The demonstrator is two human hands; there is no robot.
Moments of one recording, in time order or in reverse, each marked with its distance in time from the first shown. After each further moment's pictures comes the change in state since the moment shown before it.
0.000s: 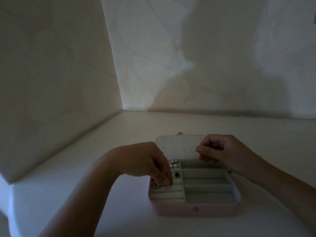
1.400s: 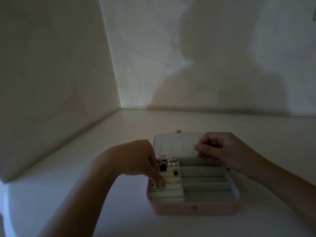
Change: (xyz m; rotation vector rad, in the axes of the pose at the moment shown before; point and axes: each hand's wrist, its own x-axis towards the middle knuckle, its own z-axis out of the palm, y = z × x) left_hand 0.005 -0.007 0.001 0.229 0.151 -0.124; right_hand 0.002 0.002 -0.001 0.006 -0.023 -0.015
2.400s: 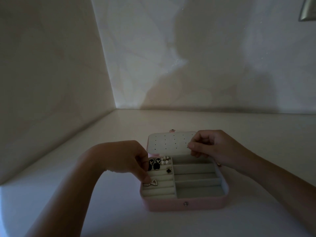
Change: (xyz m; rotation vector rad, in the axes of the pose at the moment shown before) left_hand -0.005 -0.012 -0.007 -0.033 -0.087 0.008; right_hand 0.000 0.001 -0.003 0.039 -0.052 -0.005
